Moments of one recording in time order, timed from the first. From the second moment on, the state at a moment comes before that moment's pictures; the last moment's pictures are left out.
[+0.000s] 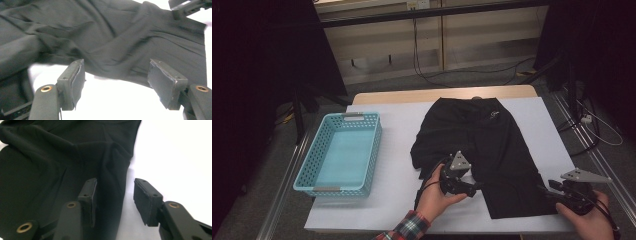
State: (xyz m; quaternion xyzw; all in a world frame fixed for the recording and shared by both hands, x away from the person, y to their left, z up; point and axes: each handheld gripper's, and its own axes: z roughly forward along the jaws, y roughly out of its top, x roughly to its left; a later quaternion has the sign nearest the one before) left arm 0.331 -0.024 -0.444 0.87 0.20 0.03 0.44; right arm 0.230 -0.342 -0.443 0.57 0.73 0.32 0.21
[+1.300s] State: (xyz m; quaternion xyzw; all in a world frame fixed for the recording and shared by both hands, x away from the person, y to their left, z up) left arm 0.303 -0.050 -0.444 0.89 0.17 -0.06 0.42; right arm 0.219 -0.346 -0.436 0.56 0.74 0.34 0.16
